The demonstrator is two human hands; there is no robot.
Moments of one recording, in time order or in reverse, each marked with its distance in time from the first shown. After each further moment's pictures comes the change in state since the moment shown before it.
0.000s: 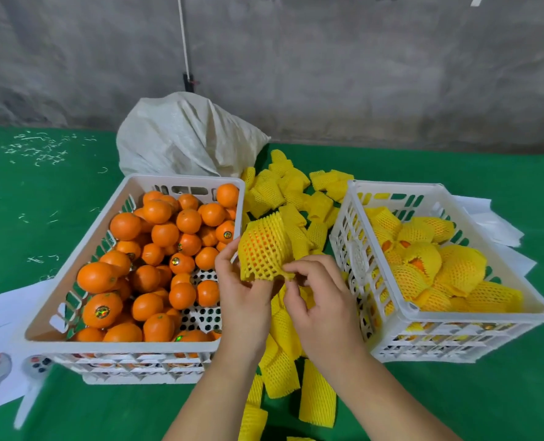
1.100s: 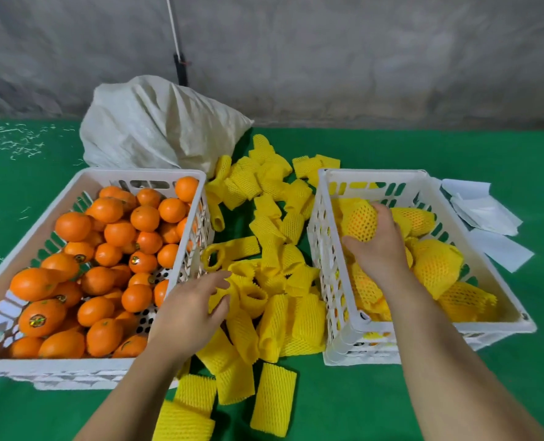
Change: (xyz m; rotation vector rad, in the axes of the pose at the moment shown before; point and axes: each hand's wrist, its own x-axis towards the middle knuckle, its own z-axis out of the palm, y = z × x) left_hand 0.034 -0.051 -0.025 1.409 -0.475 0.274; right_hand 0.085 0.223 -0.106 -0.071 -0.062 0.721
